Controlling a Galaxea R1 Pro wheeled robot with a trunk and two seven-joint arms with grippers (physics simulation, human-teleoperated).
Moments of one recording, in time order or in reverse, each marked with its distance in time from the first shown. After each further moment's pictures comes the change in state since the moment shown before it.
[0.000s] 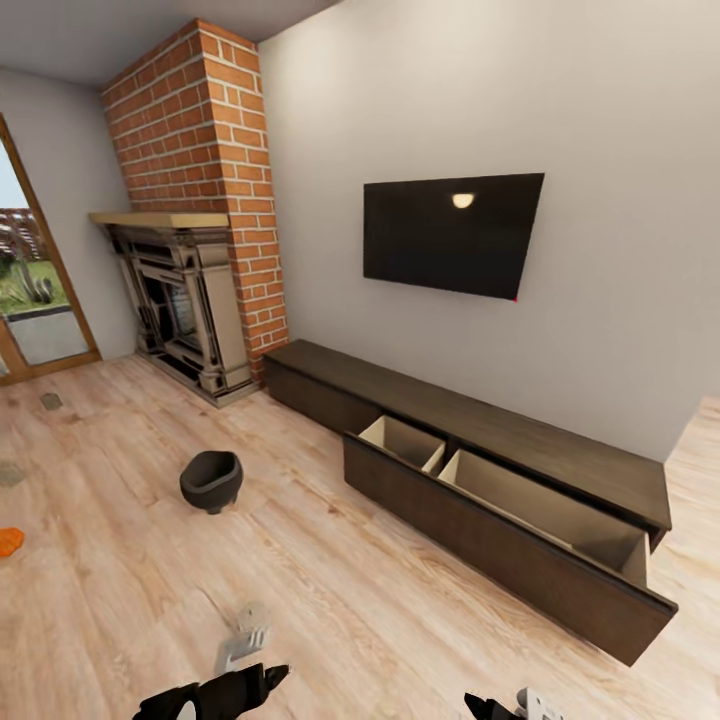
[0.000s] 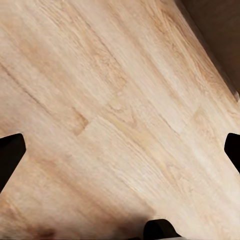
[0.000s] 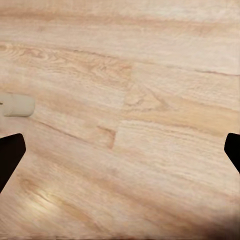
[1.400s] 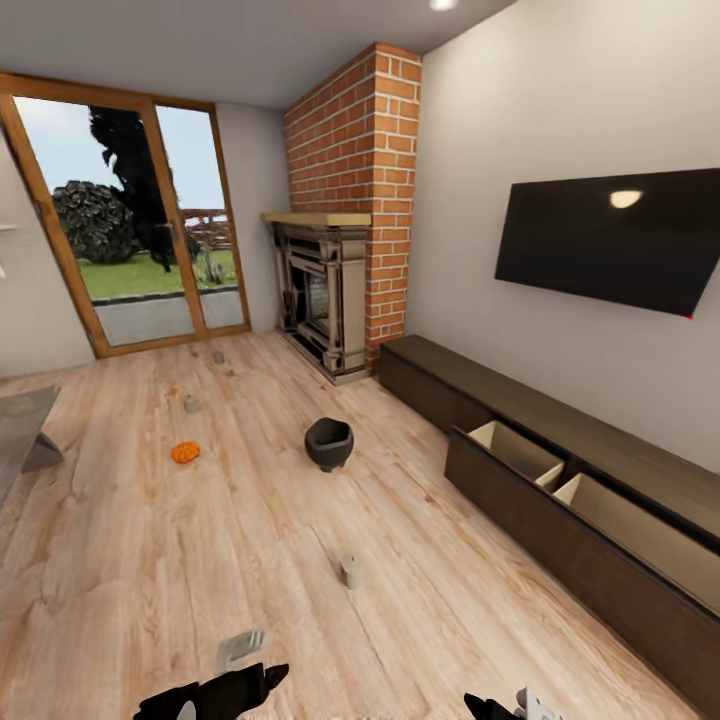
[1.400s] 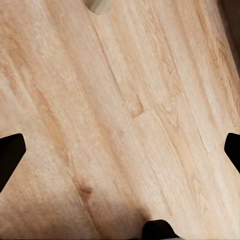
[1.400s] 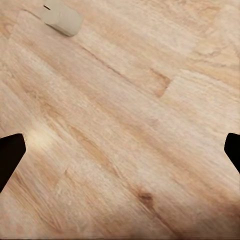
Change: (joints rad) left arm 0.000 0.000 0.000 0.000 0.006 -0.001 0.000; right arm 0.000 0.001 0.000 0.000 0.000 0.000 0.000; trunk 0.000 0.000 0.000
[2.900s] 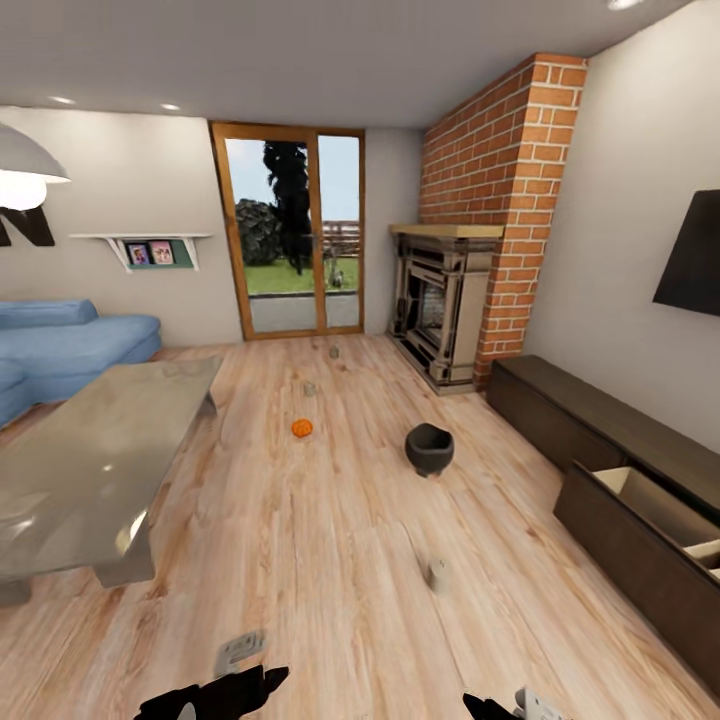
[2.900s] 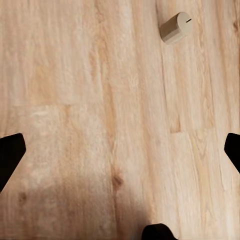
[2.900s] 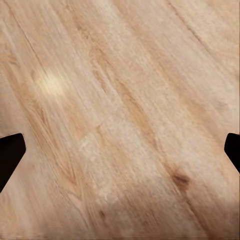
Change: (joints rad) left arm 0.000 0.000 0.000 0.009 0.000 0.000 0.000; right arm 0.000 0.004 0.000 0.000 0.000 0.000 -0.003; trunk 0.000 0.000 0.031
